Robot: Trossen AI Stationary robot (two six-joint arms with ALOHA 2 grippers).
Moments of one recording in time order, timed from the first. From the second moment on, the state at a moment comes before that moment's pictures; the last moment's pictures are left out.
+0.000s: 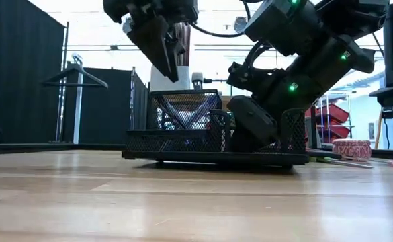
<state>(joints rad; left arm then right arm) -0.01 1.69 1.41 -0.85 0.13 0.20 0.32 1.92 0.91 0.03 0.60 0.64</state>
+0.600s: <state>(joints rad) 0.00 1.81 1.38 -0.84 0.12 0.22 0.32 1.92 0.91 0.03 0.60 0.65</state>
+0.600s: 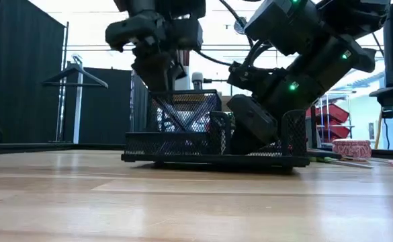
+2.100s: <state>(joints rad) -0.11 1.63 1.58 -0.99 -0.17 0.24 0.38 1.37 0.91 -0.13 0.57 0.33</state>
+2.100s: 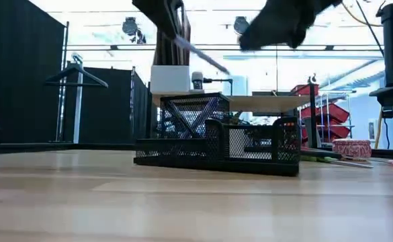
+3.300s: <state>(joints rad) -0.15 1.62 1.59 -0.97 -0.18 0.19 0.36 1.43 1.05 -0.60 0.55 0.54</state>
